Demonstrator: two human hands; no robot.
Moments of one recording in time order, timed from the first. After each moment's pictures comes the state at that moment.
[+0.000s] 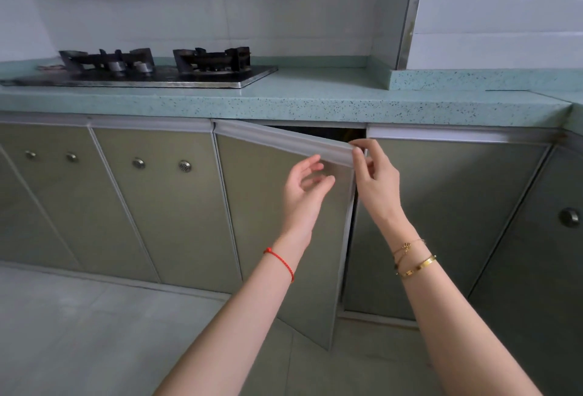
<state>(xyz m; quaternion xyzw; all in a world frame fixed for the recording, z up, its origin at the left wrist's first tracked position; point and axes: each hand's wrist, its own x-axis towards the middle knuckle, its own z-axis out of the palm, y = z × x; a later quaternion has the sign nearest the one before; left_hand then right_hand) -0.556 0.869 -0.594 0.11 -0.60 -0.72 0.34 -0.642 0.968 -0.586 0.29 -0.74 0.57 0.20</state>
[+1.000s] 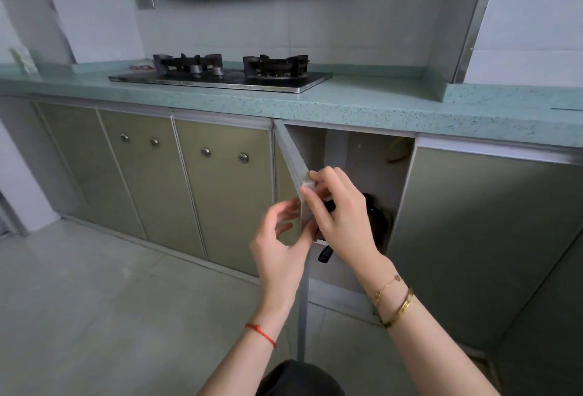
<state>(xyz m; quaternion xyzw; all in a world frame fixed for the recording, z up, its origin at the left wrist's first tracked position) -0.416 0.859 -0.635 0.19 -0.66 -0.47 0.56 -0.509 0.921 -0.588 0.52 -0.65 0.51 0.23</state>
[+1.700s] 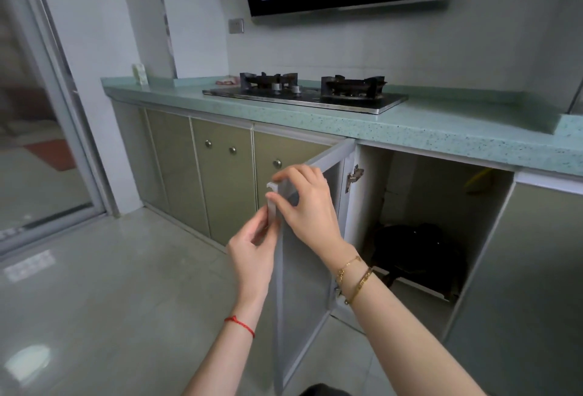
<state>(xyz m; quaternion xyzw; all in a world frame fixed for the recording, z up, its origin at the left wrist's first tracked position) -0.327 0.749 -0.633 0.23 -0.57 -0.47 0.63 -0.429 0.778 -0.570 0.61 -0.61 0.48 0.18</state>
